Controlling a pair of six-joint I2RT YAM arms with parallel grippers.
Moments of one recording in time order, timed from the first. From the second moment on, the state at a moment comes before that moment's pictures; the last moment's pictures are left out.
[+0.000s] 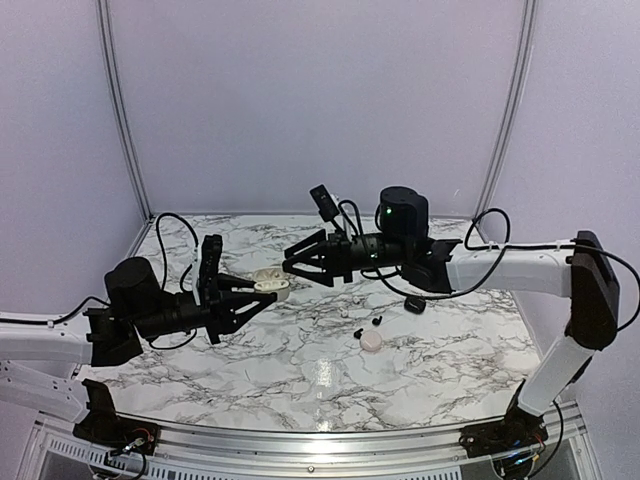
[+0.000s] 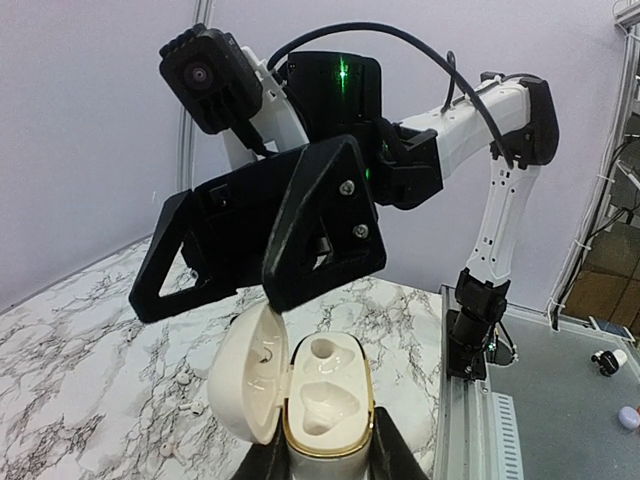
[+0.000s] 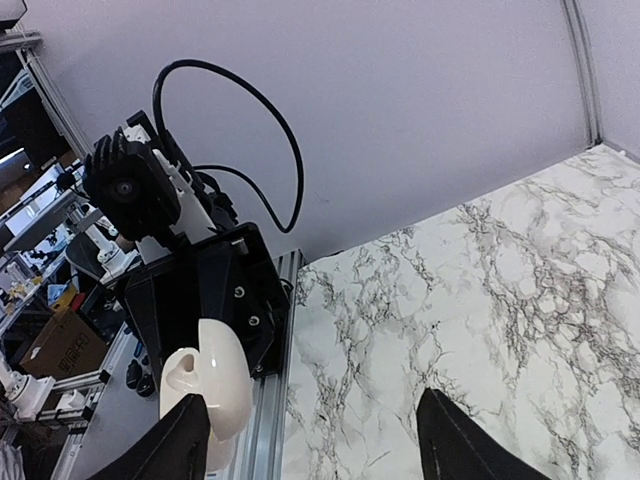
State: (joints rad) left arm -0.97 1.04 0.49 0.58 0.31 -0.17; right arm 0.84 1.66 1.15 0.42 -0.81 0.38
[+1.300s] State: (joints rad) left arm -0.96 1.04 0.42 0.57 0.18 -0.18; right arm 0.61 1.86 1.10 -0.17 -0.38 0.00
